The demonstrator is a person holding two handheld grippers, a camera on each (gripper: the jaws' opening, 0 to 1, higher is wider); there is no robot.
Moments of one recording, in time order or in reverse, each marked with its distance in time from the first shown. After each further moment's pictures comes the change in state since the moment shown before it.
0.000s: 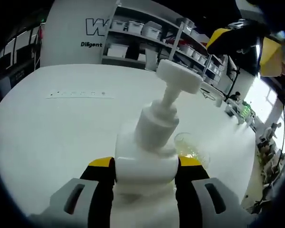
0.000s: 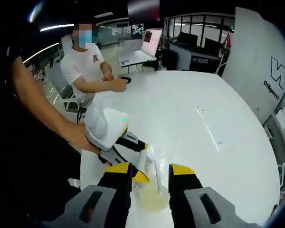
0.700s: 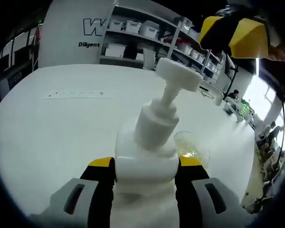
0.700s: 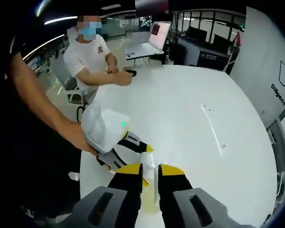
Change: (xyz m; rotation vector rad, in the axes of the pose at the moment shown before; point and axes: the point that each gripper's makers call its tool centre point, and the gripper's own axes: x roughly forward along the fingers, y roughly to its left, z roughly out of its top) left arm 0.000 0.000 -0.001 0.017 0.007 -0.014; right arm 0.017 -0.001 0.008 -0.058 0.077 0.039
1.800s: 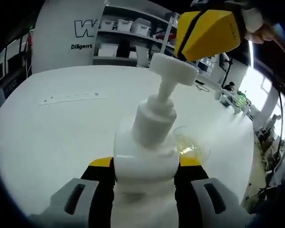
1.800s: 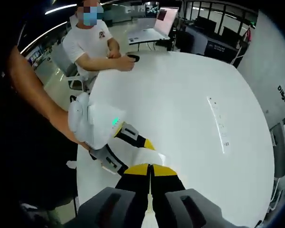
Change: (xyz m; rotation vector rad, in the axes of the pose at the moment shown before) left arm 0.001 0.000 -0.002 0.077 0.027 -0.032; right arm 0.023 -0.006 -0.005 -0.035 0.137 0.036
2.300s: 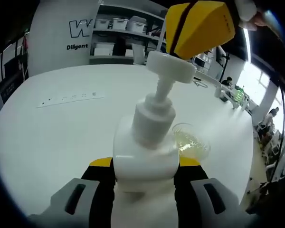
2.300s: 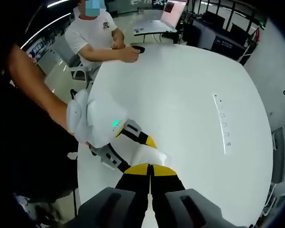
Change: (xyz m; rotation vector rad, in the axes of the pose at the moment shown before) left arm 0.001 0.000 -0.002 0.033 0.026 -0.013; right arm 0.003 -0.001 0.002 -0.049 0.123 0.034
